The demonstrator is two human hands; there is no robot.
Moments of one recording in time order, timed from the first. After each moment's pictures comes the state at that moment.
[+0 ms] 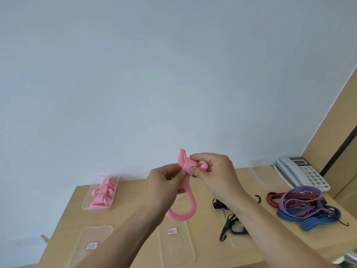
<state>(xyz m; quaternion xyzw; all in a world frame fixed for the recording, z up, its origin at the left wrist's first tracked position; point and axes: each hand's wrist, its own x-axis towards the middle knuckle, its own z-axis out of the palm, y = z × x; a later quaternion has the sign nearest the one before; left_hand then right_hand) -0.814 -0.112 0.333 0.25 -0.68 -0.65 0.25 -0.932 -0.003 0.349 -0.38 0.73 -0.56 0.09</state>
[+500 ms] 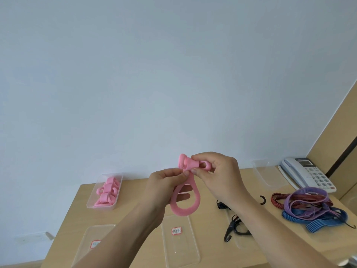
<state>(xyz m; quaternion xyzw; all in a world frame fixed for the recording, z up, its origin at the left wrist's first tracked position) -0.800 -0.130 0.330 0.24 -0.58 -0.76 0.16 -0.925 -0.009 0.349 -0.42 0.73 -0.53 -0.01</state>
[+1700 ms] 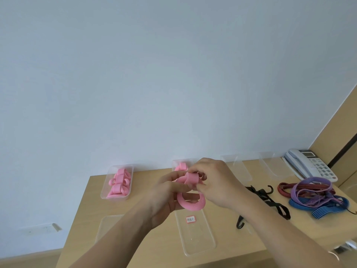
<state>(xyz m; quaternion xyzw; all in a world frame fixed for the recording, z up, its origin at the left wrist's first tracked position) -0.756 -0.178 0.297 0.18 -0.54 -0.82 0.03 -0.880 -0.044 0.331 -0.52 0.80 -0.31 0.05</state>
